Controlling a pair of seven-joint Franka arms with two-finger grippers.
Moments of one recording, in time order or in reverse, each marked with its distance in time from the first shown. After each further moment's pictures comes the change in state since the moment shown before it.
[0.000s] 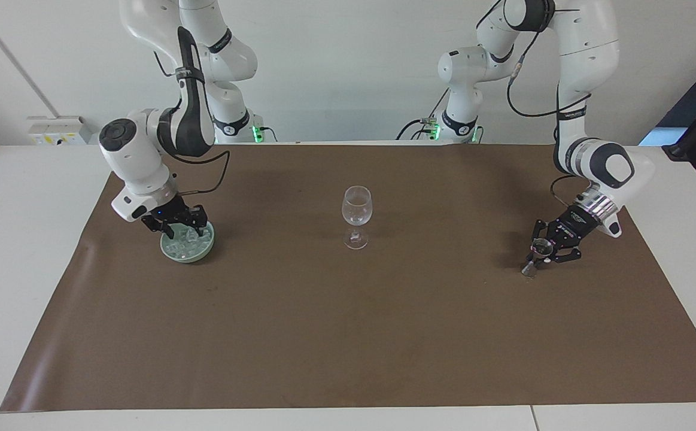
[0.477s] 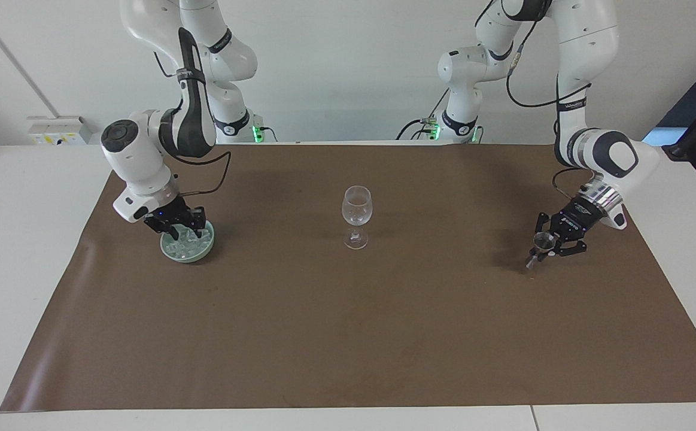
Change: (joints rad) left arm -0.008 -0.111 -0.004 -0.038 -0.010 -0.012 -0.052; right arm 0.002 0.000 0.002 -0.011 0.000 0.014 0.000
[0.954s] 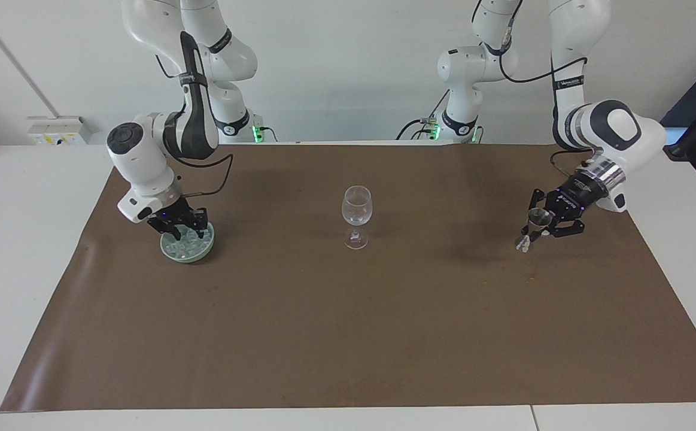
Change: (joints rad) left arm -0.118 -0.167 -0.003 -0.007 0.000 -0.042 -0.207; right arm -0.002 0.006 -0.001 -0.043 0.000 0.042 -0.001
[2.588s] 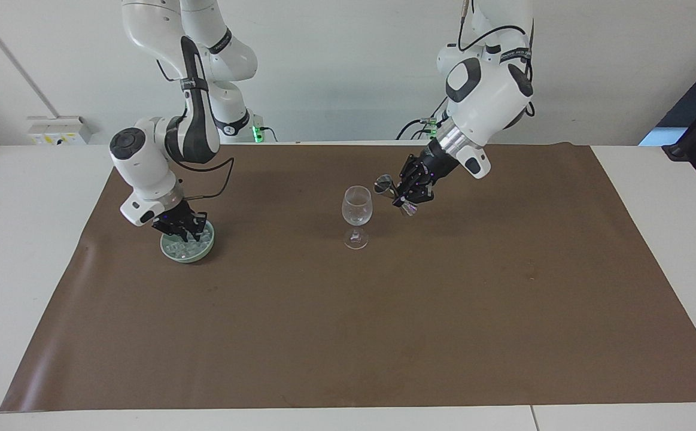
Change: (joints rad) left arm -0.361 -0.083 -0.303 0.066 0.734 0.307 -0.638; right arm 0.000 0.016 0.000 -0.002 0.000 0.013 -0.002
